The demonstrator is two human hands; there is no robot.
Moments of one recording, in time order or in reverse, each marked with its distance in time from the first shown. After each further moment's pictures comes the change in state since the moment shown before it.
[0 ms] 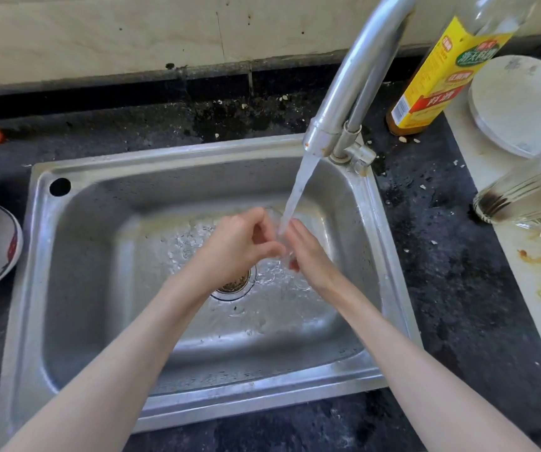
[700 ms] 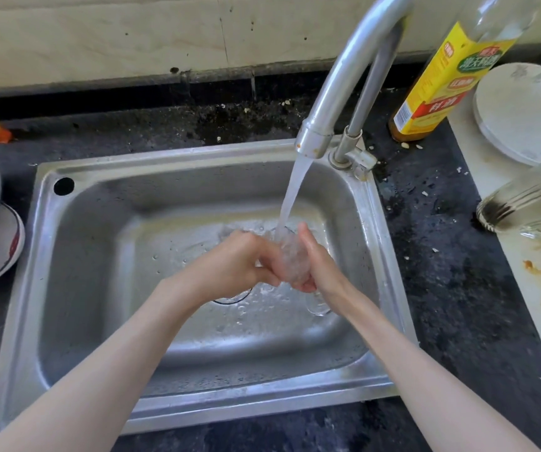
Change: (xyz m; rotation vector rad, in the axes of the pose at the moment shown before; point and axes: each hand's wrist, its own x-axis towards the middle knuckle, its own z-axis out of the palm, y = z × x) left_hand -0.005 0.005 0.004 0.057 -0.276 0.067; right_hand -0.007 0.009 -0.014 0.112 -0.063 0.107
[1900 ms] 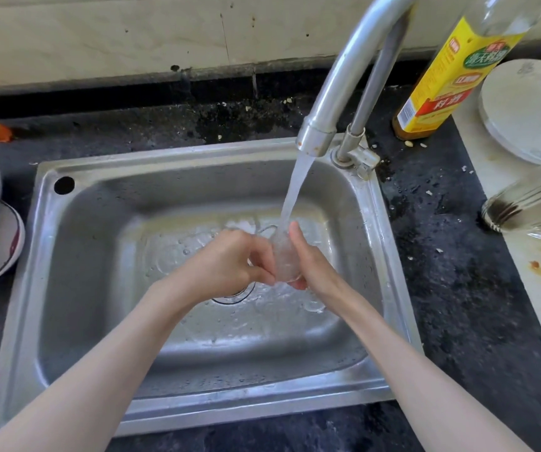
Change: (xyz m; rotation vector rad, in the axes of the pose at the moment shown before) left_hand -0.005 -0.005 -0.003 -0.025 0.063 -0.075; right_hand 0.000 -0.007 0.008 -0.090 -0.058 -0.036
